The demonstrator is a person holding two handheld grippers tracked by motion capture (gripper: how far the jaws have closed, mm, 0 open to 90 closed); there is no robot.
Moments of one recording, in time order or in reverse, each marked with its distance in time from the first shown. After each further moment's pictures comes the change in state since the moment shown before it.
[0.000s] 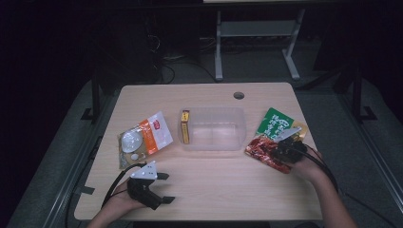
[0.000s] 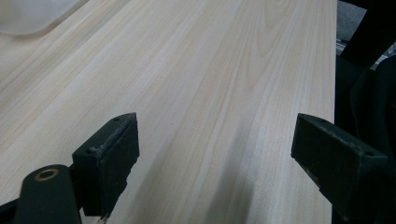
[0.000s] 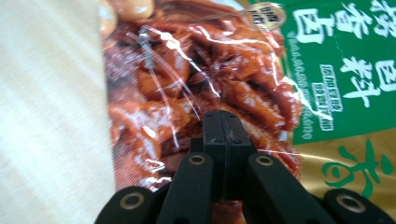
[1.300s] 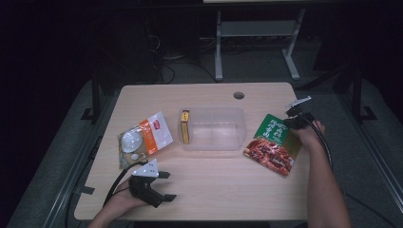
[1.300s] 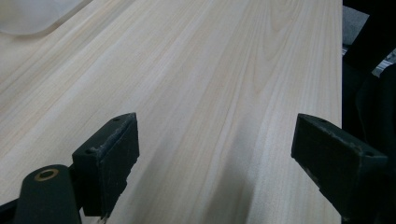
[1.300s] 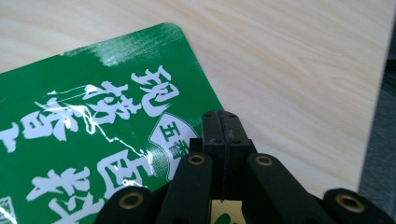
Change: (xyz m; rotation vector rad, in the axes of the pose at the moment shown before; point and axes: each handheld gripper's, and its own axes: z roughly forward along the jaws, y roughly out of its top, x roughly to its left) left arm 0.005 0.002 0.004 -0.006 -0.004 -0.013; right arm -0.120 0.028 0.042 -0.019 -0.182 0.262
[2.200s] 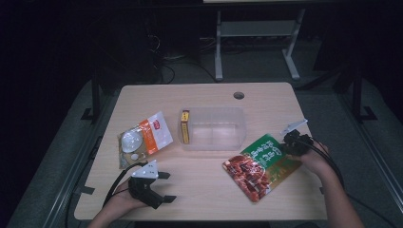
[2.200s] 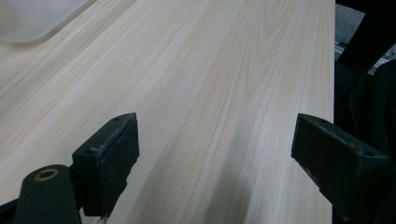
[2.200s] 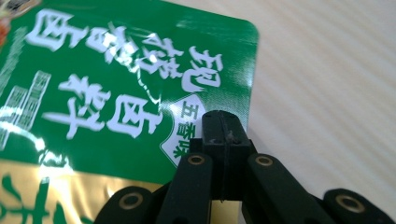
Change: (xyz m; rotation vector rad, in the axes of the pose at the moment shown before) left arm -0.005 0.001 -0.003 -0.004 0.000 0.014; right arm 0.068 -0.050 -0.055 0.055 0.177 -0.232
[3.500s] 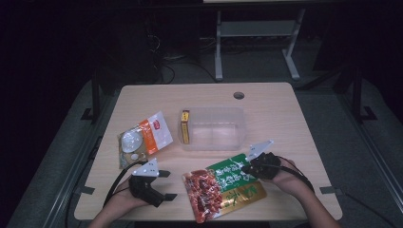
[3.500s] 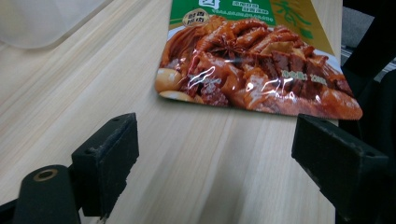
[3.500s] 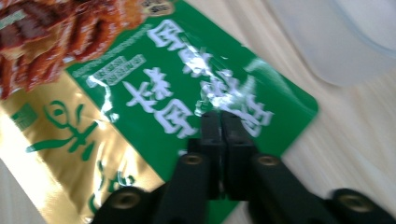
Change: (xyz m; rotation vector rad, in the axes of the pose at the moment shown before) left arm 0.000 0.007 0.001 0.000 0.018 -0.020; right arm 0.124 0.035 -0.011 -0.107 0.258 -0.279
